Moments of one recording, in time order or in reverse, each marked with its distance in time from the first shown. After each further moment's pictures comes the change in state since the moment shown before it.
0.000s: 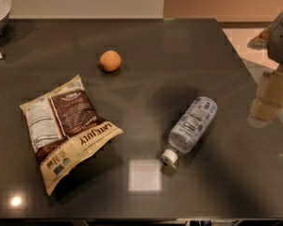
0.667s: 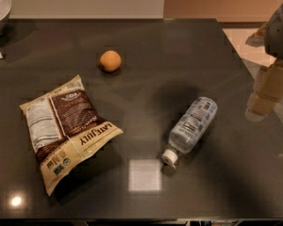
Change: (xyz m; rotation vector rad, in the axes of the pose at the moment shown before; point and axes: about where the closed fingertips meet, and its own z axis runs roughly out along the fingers) arm -0.003 -0.010 0.002 -0.010 -0.010 0.010
